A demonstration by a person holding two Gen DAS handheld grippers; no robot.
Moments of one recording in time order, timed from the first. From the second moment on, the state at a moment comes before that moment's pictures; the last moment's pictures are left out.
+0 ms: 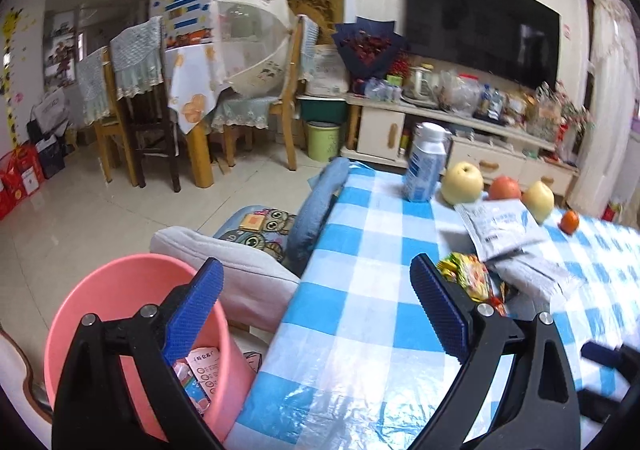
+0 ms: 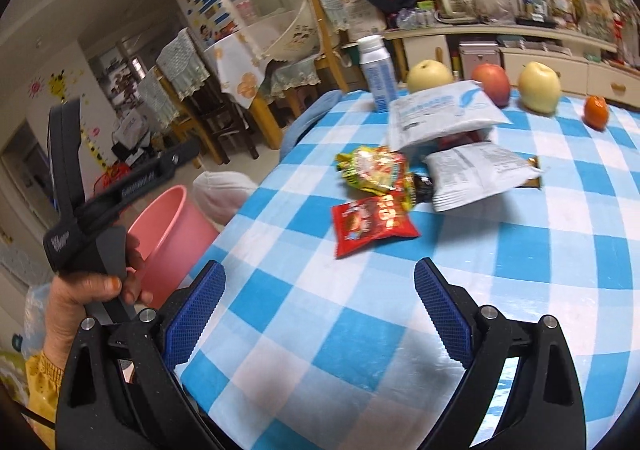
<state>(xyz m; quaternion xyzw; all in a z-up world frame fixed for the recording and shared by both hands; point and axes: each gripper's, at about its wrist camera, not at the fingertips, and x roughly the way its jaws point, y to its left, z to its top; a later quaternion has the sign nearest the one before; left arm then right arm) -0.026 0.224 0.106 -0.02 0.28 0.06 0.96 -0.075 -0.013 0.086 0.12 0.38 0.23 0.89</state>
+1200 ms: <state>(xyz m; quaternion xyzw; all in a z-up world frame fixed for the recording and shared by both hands) 0.001 0.095 0.040 0.10 0.39 -0.15 0.90 -0.028 -0.161 0.063 0.36 0.39 0.24 0.82</state>
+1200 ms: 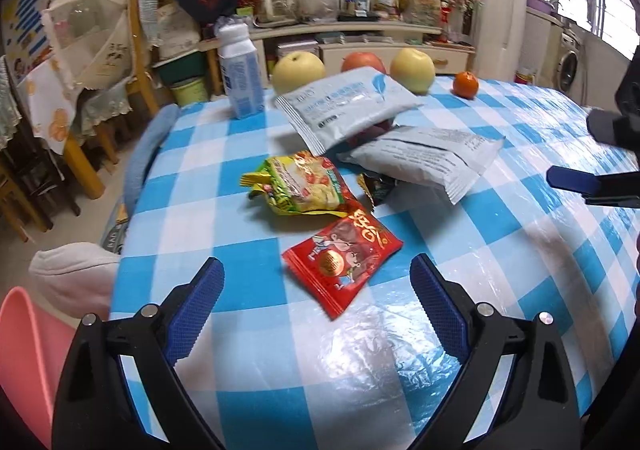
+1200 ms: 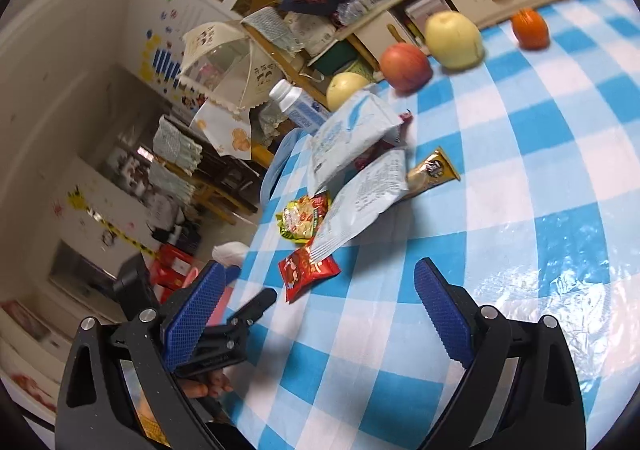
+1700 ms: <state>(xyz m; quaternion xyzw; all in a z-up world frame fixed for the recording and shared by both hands) 0.034 0.091 0.011 0.08 0.43 -0.16 0.88 0.007 -0.165 0.026 0.47 0.41 0.27 0.73</state>
